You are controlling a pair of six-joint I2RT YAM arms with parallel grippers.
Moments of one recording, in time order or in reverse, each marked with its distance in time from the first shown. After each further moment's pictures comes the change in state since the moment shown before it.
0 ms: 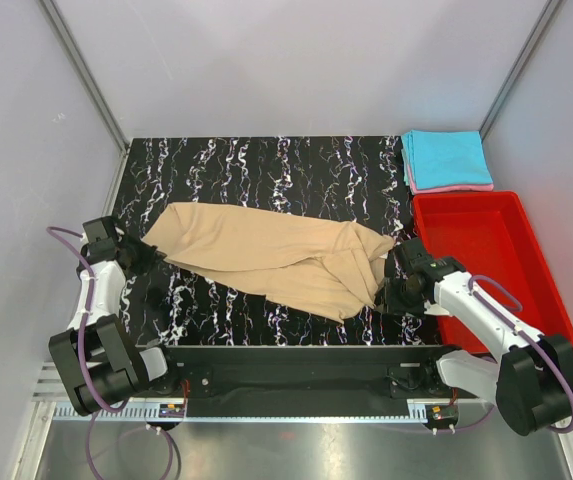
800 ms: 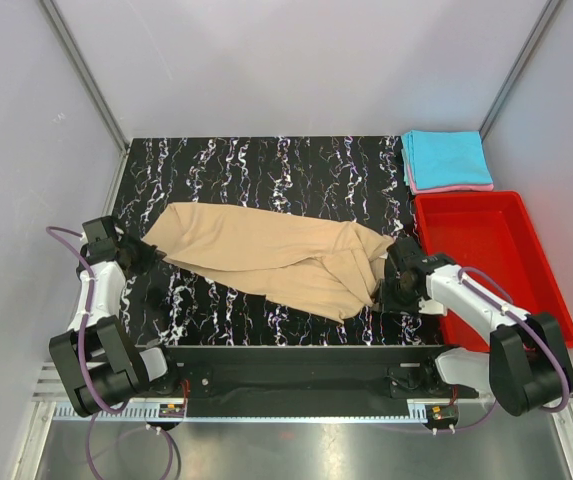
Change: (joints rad) left arm 0.000 -0.006 0.000 0.006 0.002 -0.002; right arm 0.005 0.104 -0.007 0.068 -0.022 0.011
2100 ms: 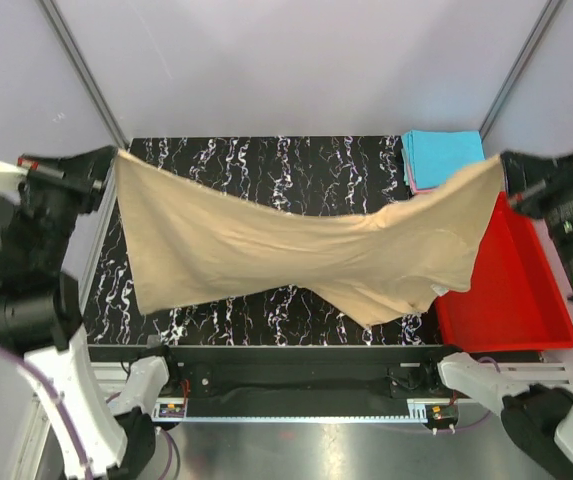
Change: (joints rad) left arm -0.145 -0.356 0.990 -0.321 0.003 -0.288; right arm -0.002 -0.247 1.462 -0.238 0.367 -1.539
